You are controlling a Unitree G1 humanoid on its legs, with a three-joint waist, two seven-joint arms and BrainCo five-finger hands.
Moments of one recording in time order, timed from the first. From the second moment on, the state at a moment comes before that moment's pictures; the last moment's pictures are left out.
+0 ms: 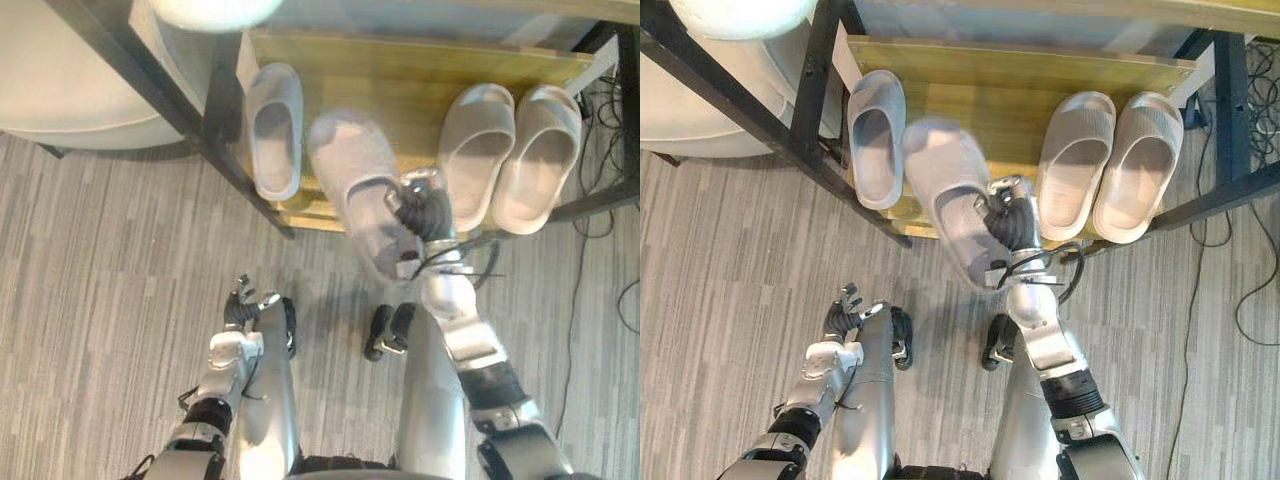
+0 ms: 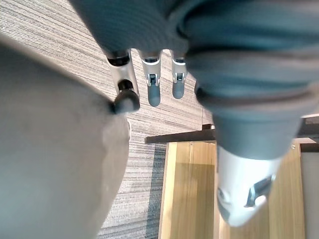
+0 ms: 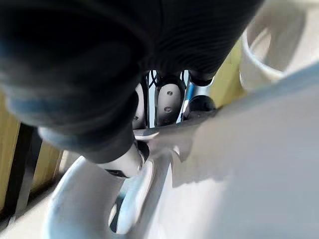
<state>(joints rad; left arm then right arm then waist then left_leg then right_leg) -0.27 0.11 0.05 0.80 -0.16 -0.23 0.11 -0.44 -0.19 0.09 -0.03 -0.36 -0.16 -0.38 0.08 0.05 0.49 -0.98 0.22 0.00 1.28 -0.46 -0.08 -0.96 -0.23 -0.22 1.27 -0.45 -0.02</state>
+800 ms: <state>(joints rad) -0.27 0.07 0.05 0.73 -0.20 -0.23 0.15 -0.75 -0.15 -0.08 0.30 -0.31 -0.04 -0.52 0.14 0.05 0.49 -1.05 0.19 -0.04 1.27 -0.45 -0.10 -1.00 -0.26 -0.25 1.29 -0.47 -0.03</state>
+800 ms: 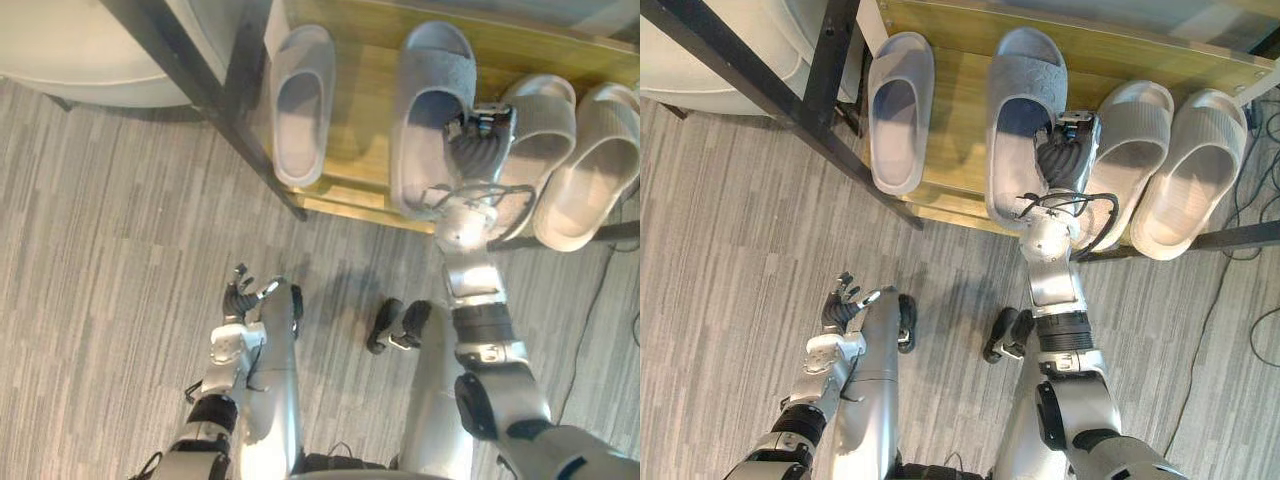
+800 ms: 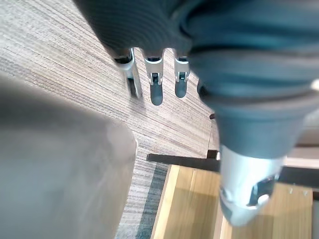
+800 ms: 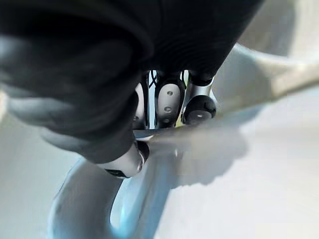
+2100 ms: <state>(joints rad) -0.27 0.06 0.08 0.79 -0.22 -0.20 0.17 -0.65 -0.03 -0.03 0.37 0.12 -0.16 -0.36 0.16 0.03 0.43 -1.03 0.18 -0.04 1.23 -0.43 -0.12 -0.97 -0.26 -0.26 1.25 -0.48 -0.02</state>
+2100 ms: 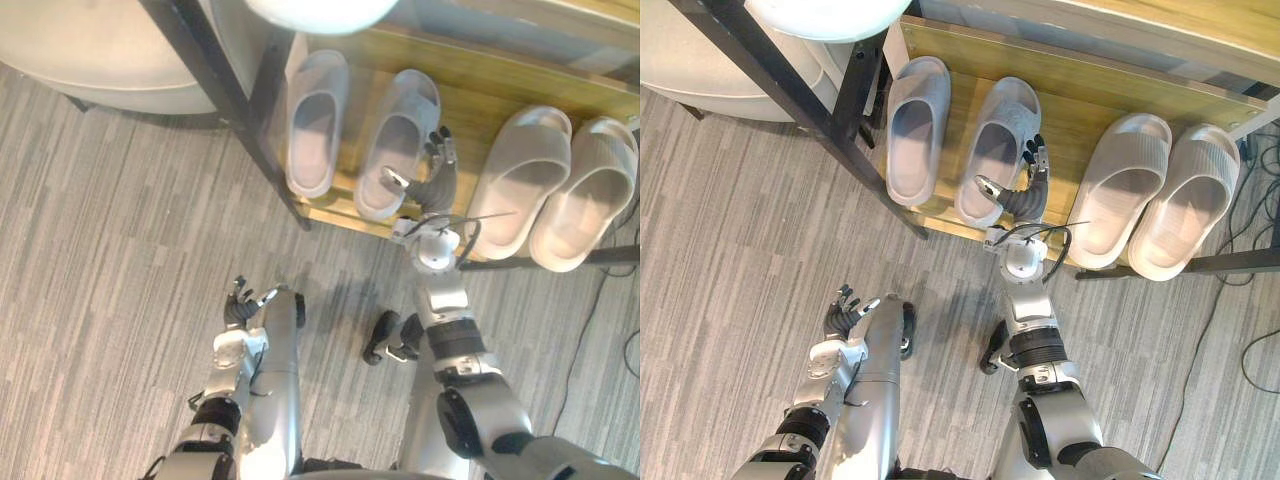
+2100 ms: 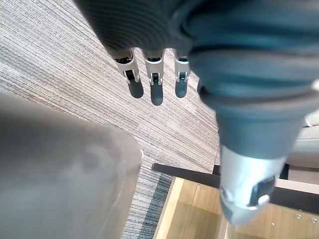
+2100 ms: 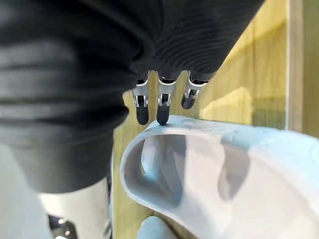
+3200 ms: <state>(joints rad) -0.24 0.04 0.10 0.79 -0.22 -0.19 0.17 -0.63 -0.06 0.02 0.40 0.23 -0.18 -0.29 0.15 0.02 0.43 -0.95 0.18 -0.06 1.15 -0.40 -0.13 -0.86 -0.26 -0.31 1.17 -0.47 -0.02</state>
